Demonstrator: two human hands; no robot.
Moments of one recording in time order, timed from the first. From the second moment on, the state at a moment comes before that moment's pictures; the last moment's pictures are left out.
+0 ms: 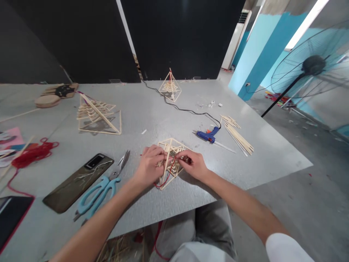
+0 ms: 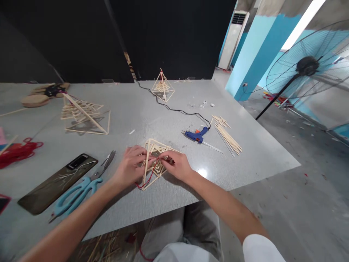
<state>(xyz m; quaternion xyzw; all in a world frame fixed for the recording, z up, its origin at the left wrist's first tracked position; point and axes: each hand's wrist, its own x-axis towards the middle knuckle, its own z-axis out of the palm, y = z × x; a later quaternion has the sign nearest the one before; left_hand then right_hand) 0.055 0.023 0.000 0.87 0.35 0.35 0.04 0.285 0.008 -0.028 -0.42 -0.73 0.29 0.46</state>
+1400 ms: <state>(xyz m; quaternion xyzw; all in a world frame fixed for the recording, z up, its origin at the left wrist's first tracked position) 0.038 0.015 0.008 0.92 0.24 0.30 -0.06 0.305 -0.004 -0.011 -0.30 -0.82 0.13 0.48</state>
